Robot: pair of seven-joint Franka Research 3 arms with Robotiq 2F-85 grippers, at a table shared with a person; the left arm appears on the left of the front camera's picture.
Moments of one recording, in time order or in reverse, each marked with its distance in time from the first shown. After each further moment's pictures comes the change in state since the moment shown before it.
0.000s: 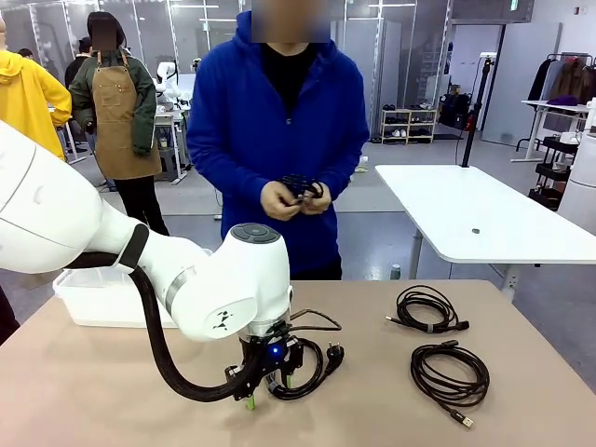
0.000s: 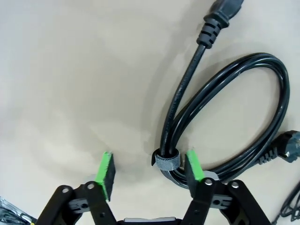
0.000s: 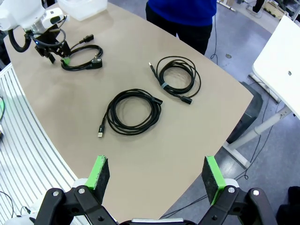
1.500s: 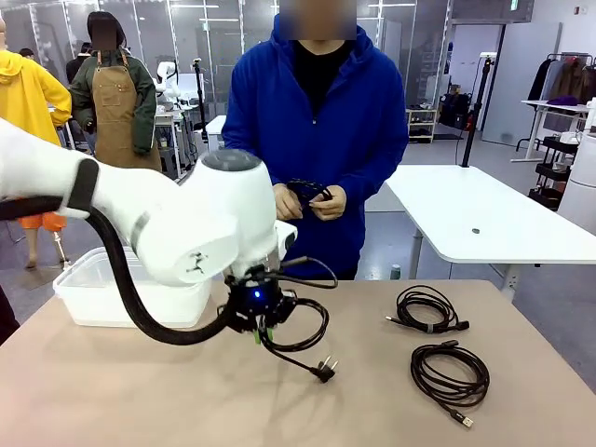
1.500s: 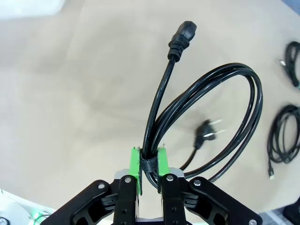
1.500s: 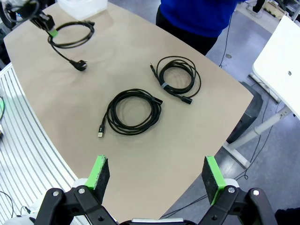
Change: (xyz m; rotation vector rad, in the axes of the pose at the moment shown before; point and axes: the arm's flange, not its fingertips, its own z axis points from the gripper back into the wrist) left arm 0.007 0.012 0.131 -0.105 -0.166 -0.342; right arm 0.001 0.000 0.000 0.000 0.001 0.001
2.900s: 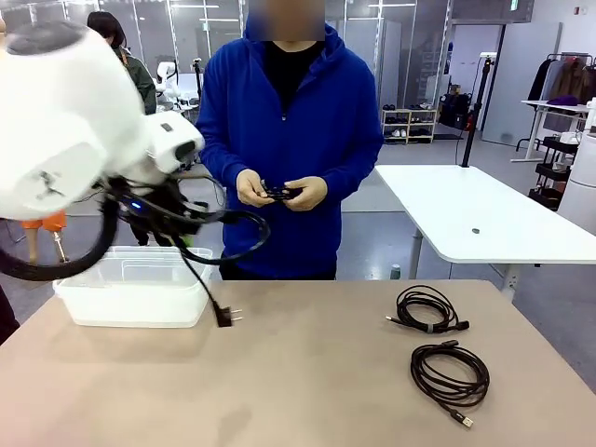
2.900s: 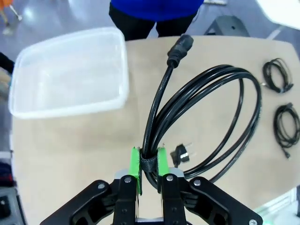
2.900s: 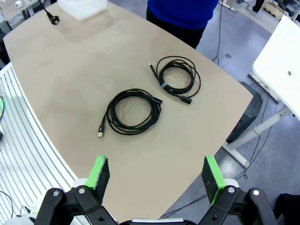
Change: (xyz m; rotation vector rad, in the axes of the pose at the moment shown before) left arm 0.061 0.130 0.143 -0.040 -0.317 -0.332; right arm 0.001 0.001 0.000 -0.002 0.002 0.002
